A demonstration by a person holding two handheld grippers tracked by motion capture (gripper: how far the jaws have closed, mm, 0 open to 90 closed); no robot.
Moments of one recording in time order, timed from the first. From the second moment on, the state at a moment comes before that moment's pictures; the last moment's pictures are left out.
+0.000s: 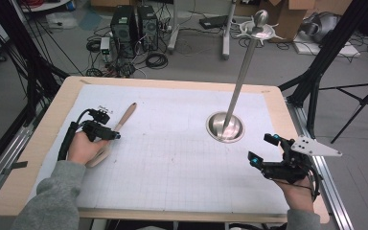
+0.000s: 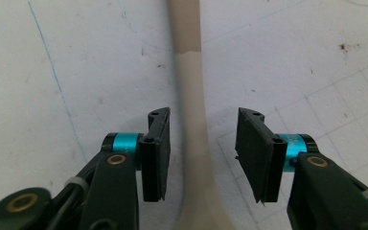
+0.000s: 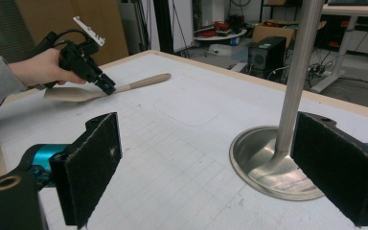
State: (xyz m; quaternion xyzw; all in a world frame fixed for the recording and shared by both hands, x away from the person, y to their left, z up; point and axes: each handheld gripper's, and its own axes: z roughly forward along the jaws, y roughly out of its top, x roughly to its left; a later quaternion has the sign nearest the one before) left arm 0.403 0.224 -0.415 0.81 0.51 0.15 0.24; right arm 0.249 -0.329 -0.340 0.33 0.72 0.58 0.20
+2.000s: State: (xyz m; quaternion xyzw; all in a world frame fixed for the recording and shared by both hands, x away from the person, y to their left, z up) left arm 0.391 0.234 -0.406 0.82 0.47 0.13 0.29; right arm 0.250 -0.330 -0.344 0.34 0.72 0.57 0.20
